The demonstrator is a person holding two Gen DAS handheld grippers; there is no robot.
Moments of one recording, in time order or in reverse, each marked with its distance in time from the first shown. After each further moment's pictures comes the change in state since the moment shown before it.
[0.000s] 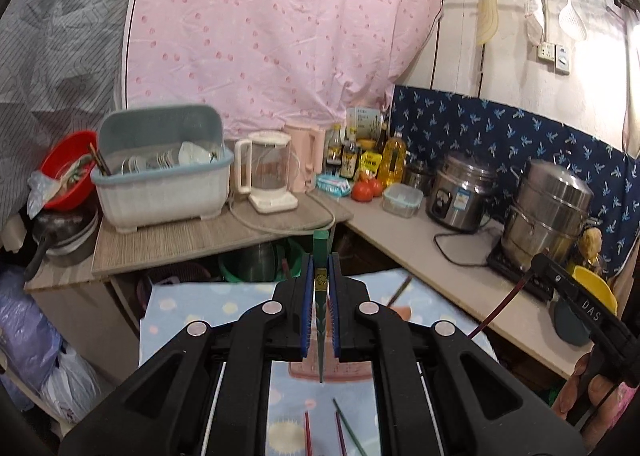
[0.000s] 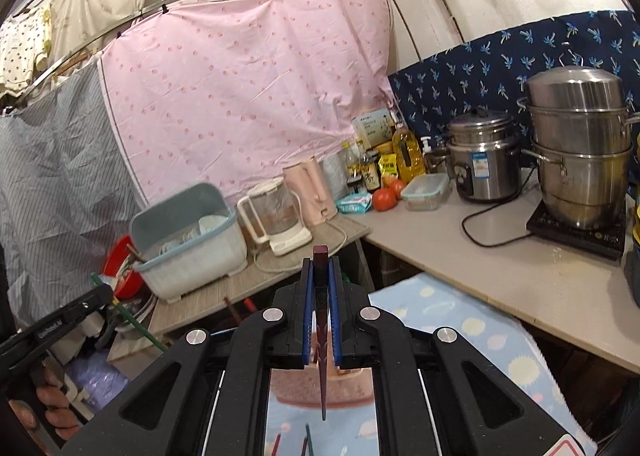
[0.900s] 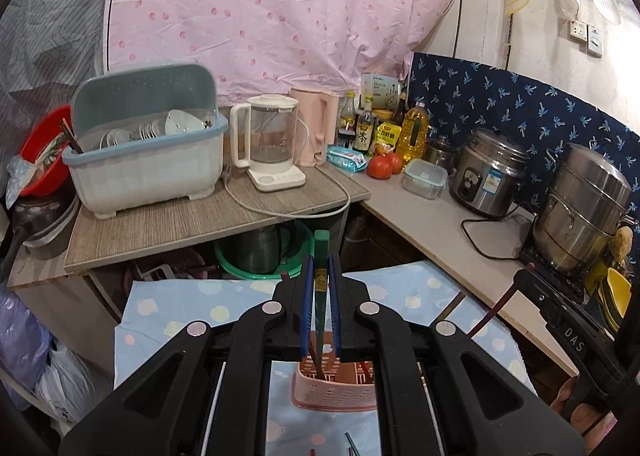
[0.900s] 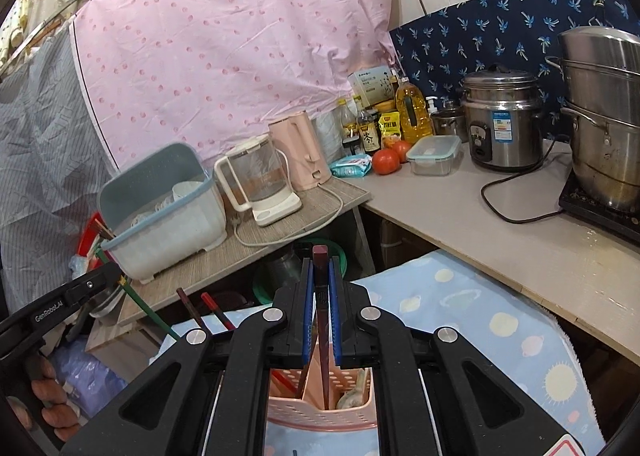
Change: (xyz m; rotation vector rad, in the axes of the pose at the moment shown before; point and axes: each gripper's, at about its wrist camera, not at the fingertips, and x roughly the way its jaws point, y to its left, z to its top) left arm 0.122 0.016 -0.009 -0.017 0.123 0.037; right arm 0.122 0.003 -0.029 -0.013 0.140 -0.030
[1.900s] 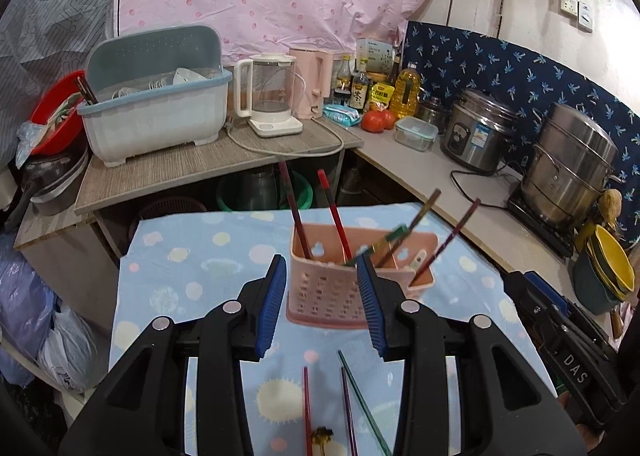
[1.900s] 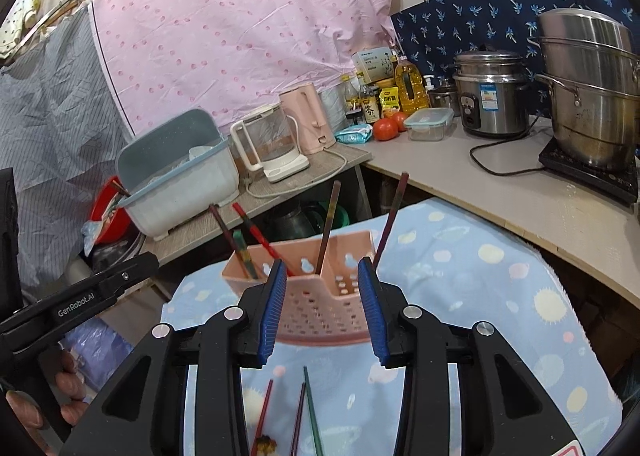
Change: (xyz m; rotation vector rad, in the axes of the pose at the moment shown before) left arm -0.055 -0.010 -0.081 0.002 0.111 -0.017; right arm -0.079 0.013 -0.080 -0.011 0.065 0.007
